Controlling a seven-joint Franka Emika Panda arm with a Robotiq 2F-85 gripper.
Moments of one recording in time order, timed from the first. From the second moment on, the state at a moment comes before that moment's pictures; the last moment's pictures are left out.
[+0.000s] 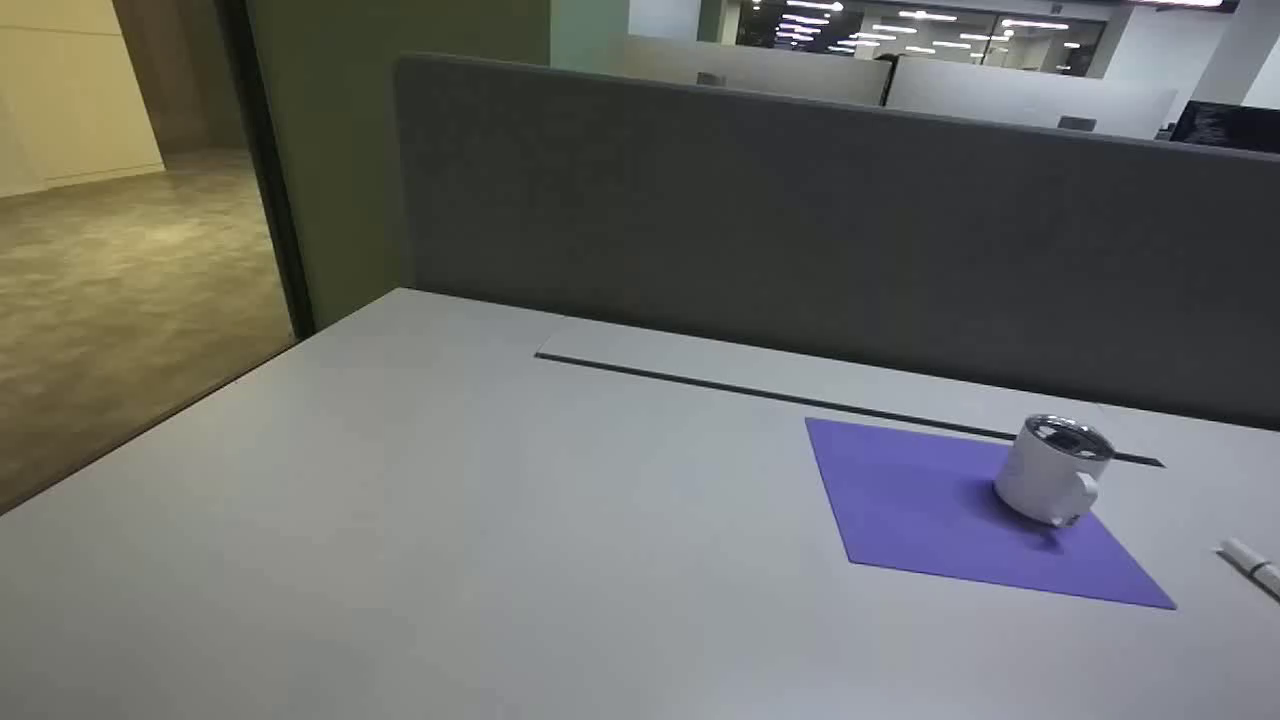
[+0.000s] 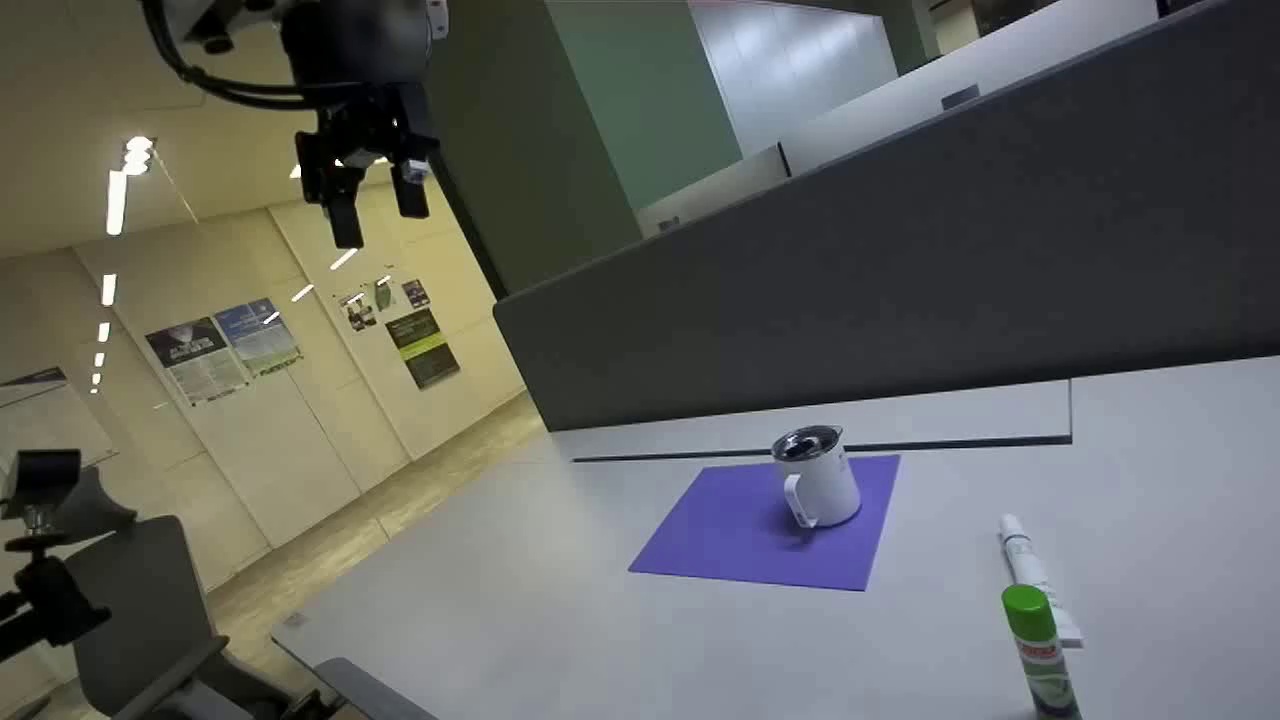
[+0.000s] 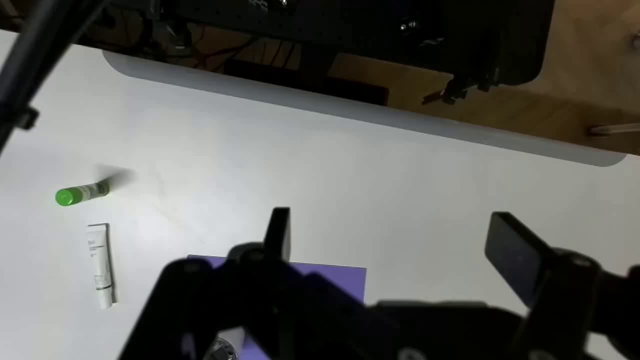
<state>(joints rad) 0.01 -0.41 -0.06 -2.19 0.02 1.53 -0.22</state>
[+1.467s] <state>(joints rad) -0.13 0.05 -0.18 -1.99 -0.11 2.20 -0.35</state>
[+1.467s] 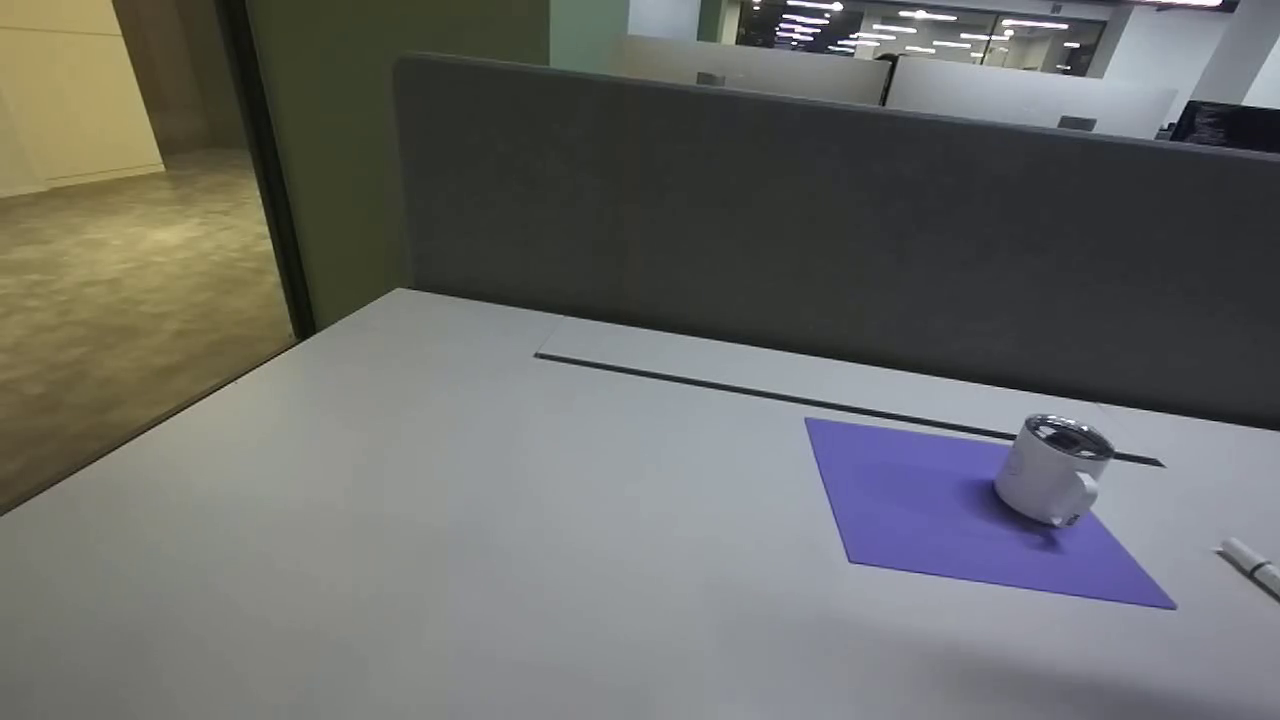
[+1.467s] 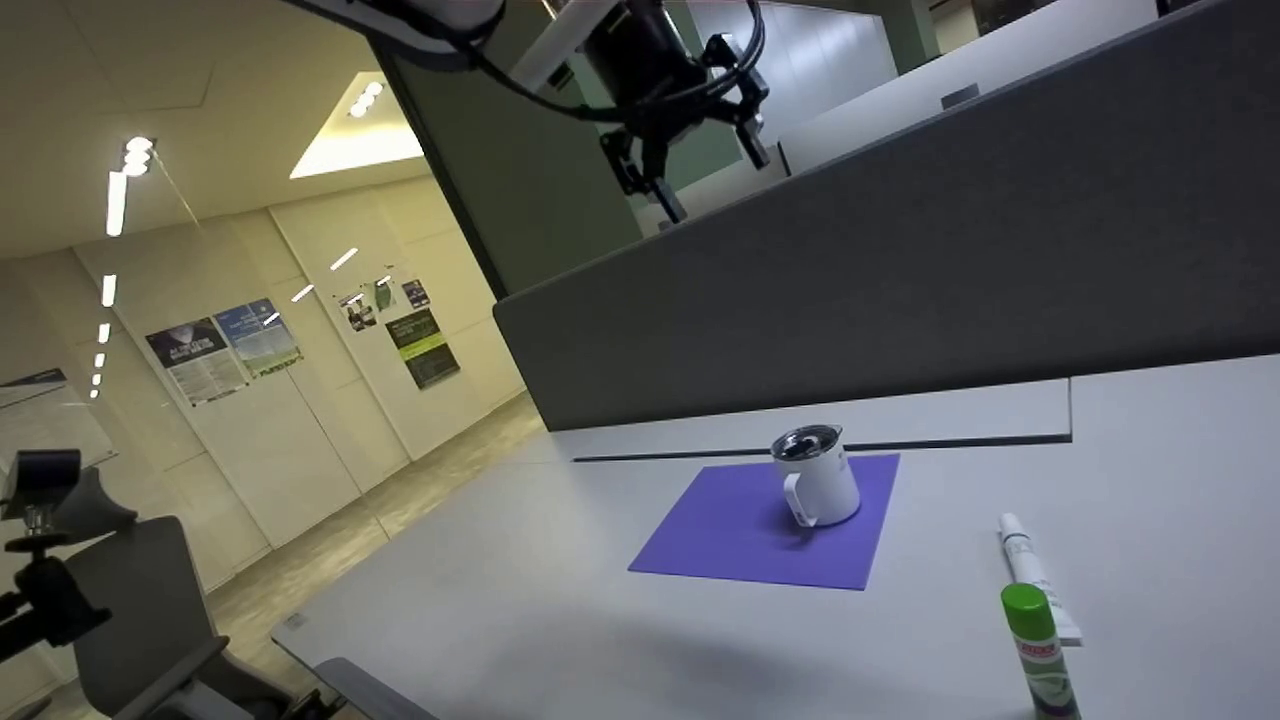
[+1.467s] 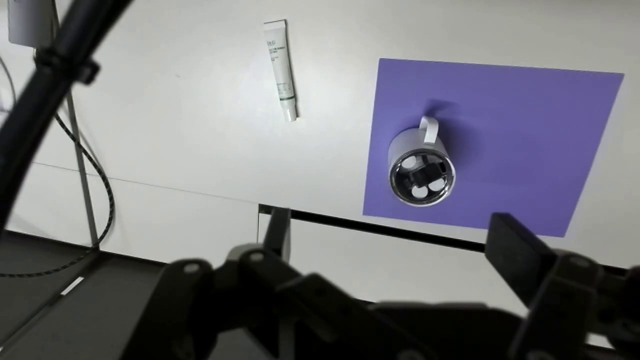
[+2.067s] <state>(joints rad) -0.13 0.03 -0.17 -2.00 -0.11 2.20 -0.35</state>
